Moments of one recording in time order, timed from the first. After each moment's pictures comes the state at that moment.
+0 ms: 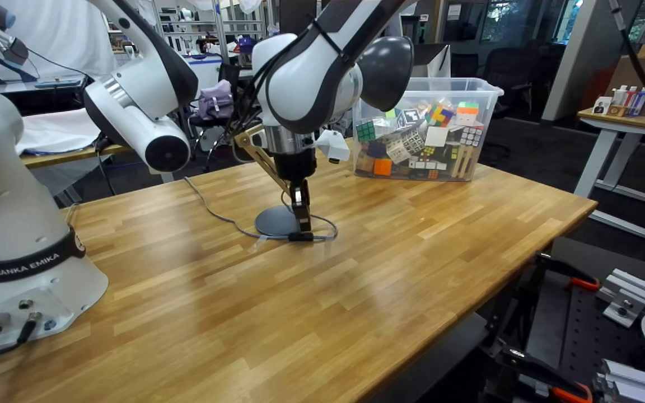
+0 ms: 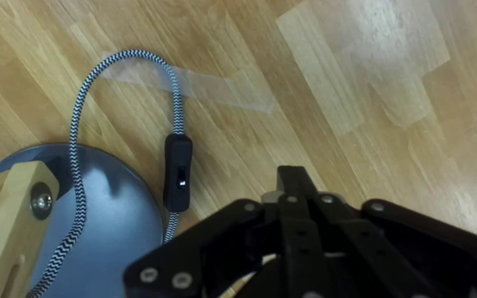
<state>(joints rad) 0.09 0.61 0.14 -1.83 -0.09 2.33 -0.52</state>
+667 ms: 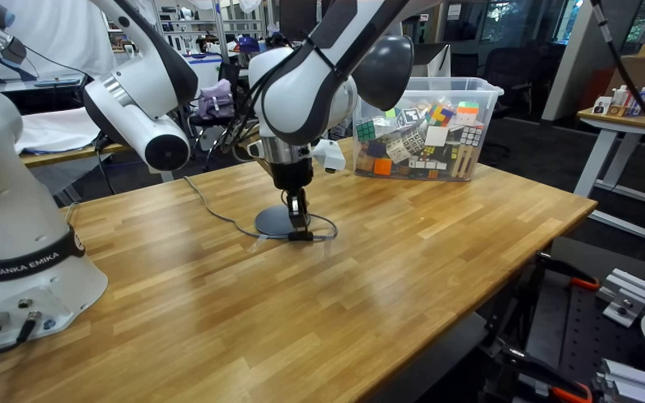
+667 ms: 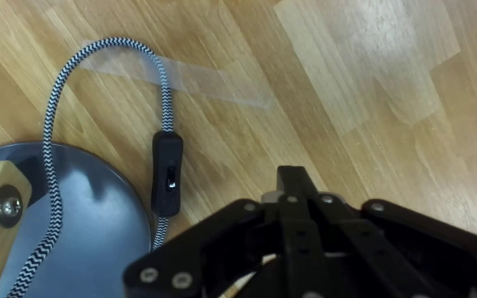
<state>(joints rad) 0.09 0.67 0.15 -1.79 -0.09 2.33 -0.52</state>
